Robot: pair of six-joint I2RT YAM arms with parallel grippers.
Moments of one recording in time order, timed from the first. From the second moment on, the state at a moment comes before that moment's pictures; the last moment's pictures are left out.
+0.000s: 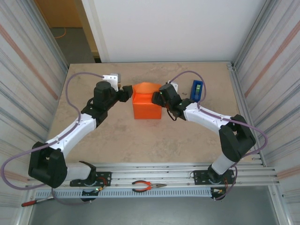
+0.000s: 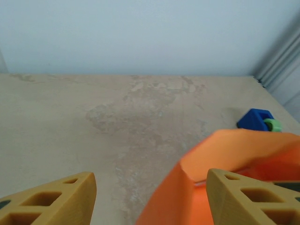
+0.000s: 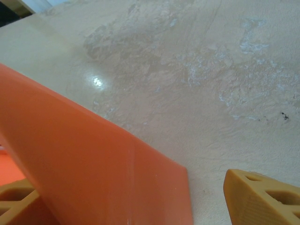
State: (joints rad) left arm -0.43 1.28 0.90 0.06 0.02 -0.27; right arm 0.69 1.62 1.12 -0.22 0.30 0.73
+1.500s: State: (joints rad) left arm -0.55 1.48 0.89 0.18 -0.12 -0.23; right arm 0.70 1.62 1.12 -0.21 0.32 0.73
